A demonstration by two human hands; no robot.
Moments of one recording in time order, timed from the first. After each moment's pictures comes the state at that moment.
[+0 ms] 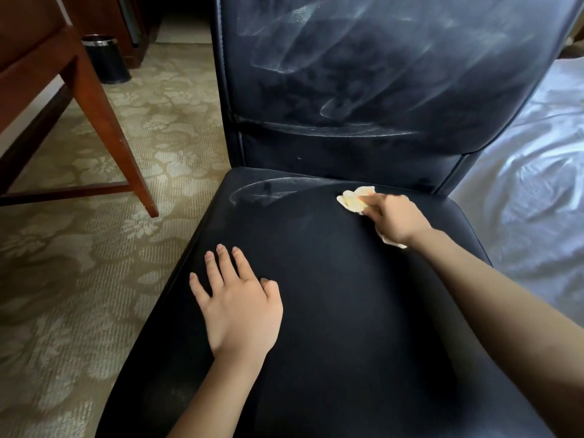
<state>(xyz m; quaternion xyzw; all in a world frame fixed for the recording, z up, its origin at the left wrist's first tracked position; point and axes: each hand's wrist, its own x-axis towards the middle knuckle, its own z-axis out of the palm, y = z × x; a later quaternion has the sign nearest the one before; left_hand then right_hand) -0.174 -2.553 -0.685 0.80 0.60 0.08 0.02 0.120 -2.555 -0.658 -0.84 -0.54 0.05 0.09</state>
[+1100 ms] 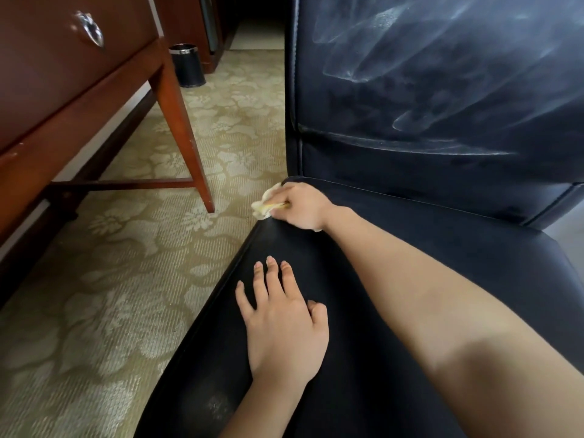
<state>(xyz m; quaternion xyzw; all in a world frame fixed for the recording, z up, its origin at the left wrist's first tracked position) -0.172 -2.547 -0.686 0.78 0.61 0.15 -0.01 -0.037 -2.382 -0.658 -0.63 -0.74 0.20 0.14</state>
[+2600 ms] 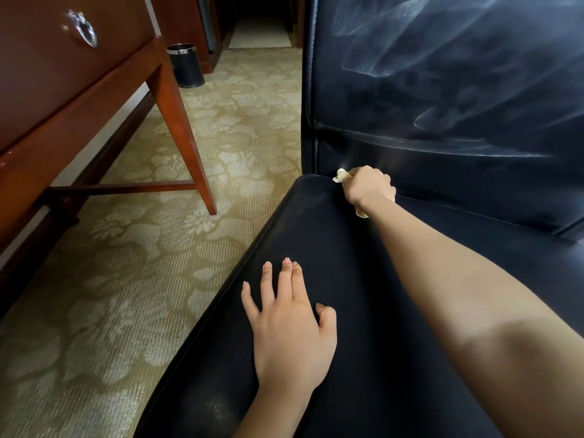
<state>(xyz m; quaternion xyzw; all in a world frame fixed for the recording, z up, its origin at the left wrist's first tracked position) -0.172 -2.532 -0.696 0.79 0.57 0.20 -0.02 0.033 -2.372 -0.657 -0.89 -0.42 0.10 0.17</state>
